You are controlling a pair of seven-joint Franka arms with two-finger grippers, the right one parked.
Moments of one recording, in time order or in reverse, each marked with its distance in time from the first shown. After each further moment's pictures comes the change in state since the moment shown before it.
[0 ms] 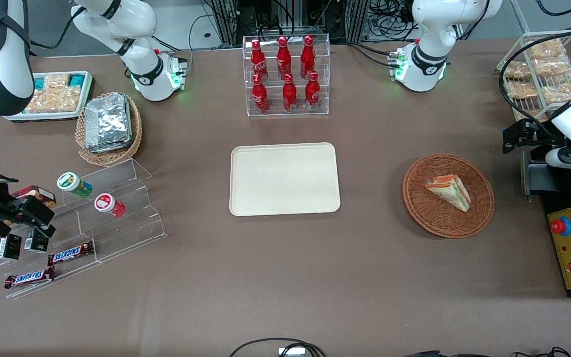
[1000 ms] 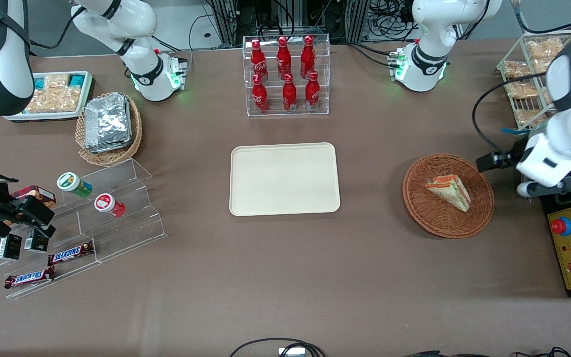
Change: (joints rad) arm 0.003 0.013 0.006 -0.313 0.004 0.221 -0.389
